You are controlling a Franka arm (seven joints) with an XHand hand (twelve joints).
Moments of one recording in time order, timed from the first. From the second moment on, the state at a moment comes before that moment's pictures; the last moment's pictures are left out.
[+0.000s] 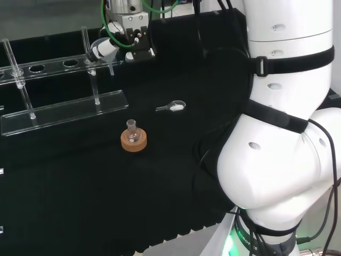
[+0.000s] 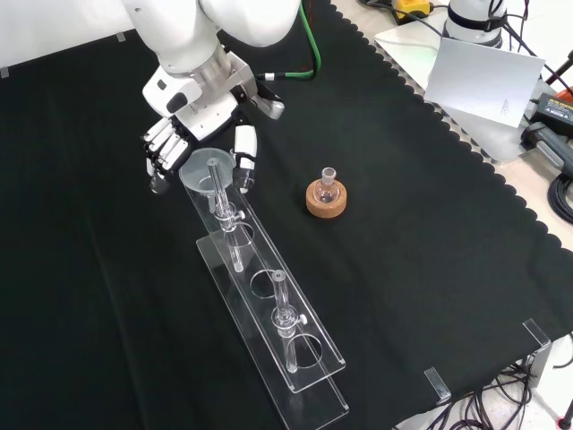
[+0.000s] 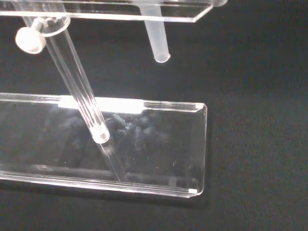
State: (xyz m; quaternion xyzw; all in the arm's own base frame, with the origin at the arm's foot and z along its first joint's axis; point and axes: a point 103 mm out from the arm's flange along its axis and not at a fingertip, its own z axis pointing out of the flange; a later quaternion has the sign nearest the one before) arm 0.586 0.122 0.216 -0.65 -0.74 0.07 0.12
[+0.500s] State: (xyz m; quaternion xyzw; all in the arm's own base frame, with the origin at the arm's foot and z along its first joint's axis) arm 0.584 0.122 0.220 -0.65 -0.75 0.06 0.11
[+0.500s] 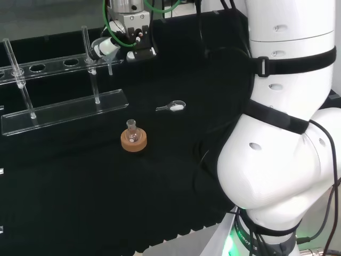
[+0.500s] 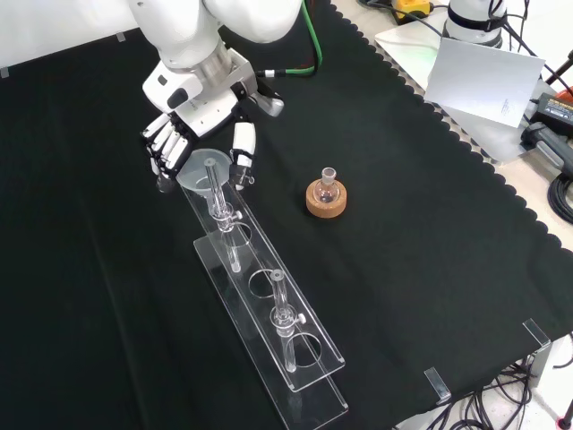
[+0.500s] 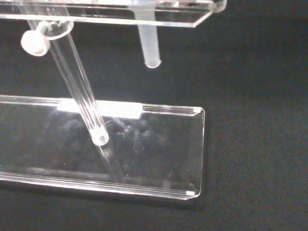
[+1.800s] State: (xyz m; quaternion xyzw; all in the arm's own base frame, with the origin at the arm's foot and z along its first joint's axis) arm 0.585 0.124 0.265 -0.64 -0.76 0.06 0.06
